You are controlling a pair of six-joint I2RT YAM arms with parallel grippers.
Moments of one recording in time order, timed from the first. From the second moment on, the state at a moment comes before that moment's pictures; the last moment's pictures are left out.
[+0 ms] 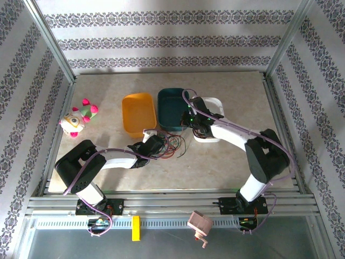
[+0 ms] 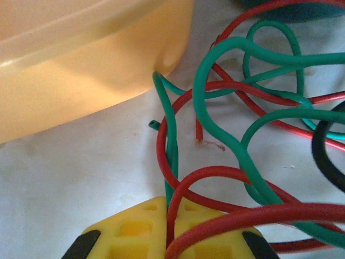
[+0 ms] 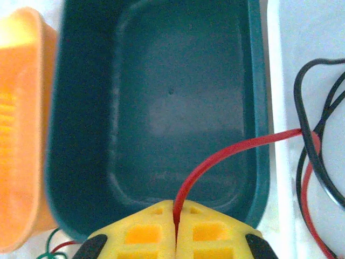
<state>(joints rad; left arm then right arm) -0.77 1.62 0.65 -0.04 -0.47 -0.52 0.54 1.65 1.04 -0.17 -0.02 0.69</state>
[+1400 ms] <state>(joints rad) -0.77 1.62 0.65 -0.03 -0.46 -0.50 0.42 1.20 1.11 -0.07 0.04 0.49</state>
